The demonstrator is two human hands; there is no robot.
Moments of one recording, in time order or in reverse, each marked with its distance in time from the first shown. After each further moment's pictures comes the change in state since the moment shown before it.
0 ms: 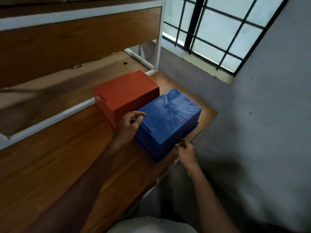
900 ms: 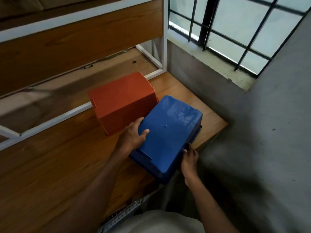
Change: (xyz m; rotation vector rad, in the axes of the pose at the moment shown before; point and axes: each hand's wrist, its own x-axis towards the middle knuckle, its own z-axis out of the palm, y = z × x) left_hand 0.052 0.010 0.094 0.612 -0.041 -0.313; right_hand 0.104 0.028 -0.048 0.073 -0.087 0.136
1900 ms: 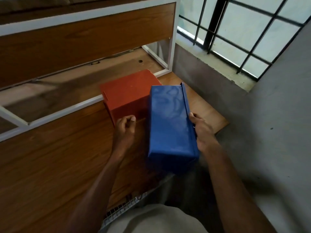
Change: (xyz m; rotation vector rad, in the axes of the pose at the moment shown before) left_hand -0.057 -0.035 -0.026 -0.528 0.399 -0.063; right_hand -0.053 -0.136 -0.022 0.358 -0.246 -0.091
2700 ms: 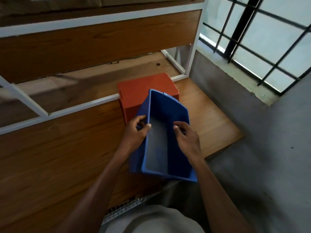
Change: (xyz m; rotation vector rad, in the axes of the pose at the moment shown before) left_hand 0.005 0.010 -0.024 -0.106 -0.144 -0.018; right_hand -0.009 0.034 0.063 -0.627 -0.060 -0.383
